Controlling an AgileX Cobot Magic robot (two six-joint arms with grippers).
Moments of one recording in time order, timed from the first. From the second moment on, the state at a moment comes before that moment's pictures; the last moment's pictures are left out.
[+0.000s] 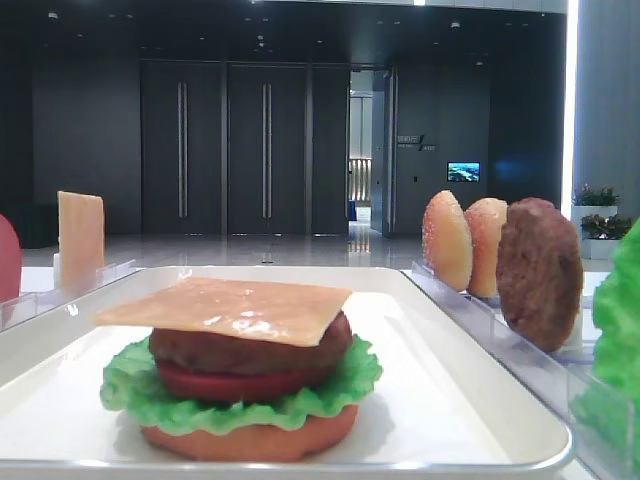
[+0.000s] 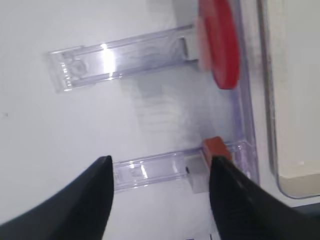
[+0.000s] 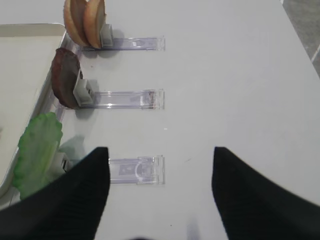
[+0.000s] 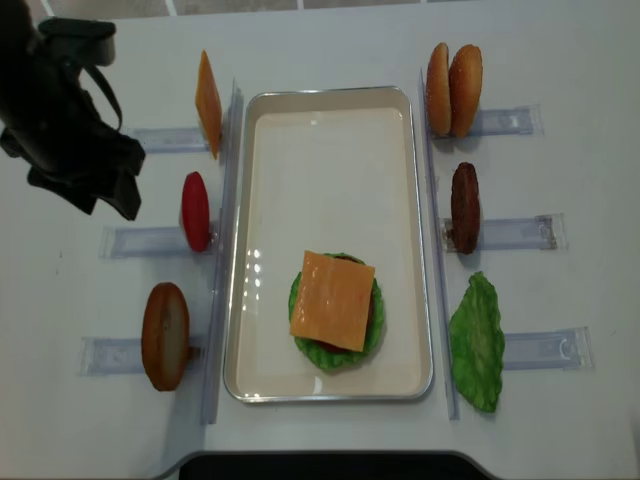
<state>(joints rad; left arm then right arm) -0.09 1.52 -1.17 0.00 1.21 0.06 0.01 -0.01 -0.51 0.10 1.13 -0.07</state>
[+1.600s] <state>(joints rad) 0.08 0.25 -0.68 -0.07 1.26 0.09 0.01 -0.01 -0.51 0.10 1.13 -0.07</state>
